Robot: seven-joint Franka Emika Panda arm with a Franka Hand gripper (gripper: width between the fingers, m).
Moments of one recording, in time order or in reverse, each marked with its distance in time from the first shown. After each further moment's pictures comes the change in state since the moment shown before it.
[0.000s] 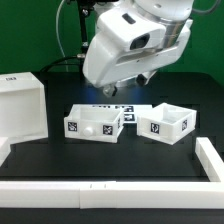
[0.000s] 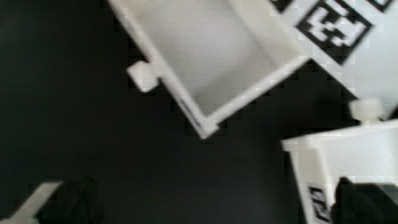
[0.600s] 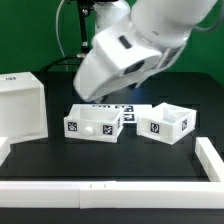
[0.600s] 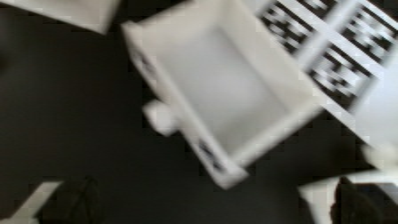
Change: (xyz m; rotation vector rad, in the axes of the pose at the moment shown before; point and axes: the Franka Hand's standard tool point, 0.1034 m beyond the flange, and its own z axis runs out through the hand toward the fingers) arm -0.006 0.023 0.010 0.037 -0.187 -0.016
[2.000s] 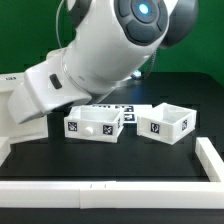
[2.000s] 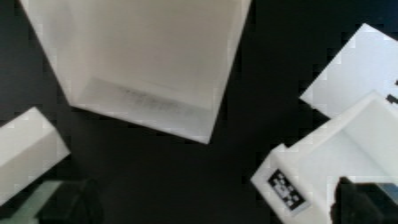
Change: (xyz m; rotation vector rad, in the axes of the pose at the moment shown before) arm -0.036 0.065 0.060 0.030 -0.208 0.010
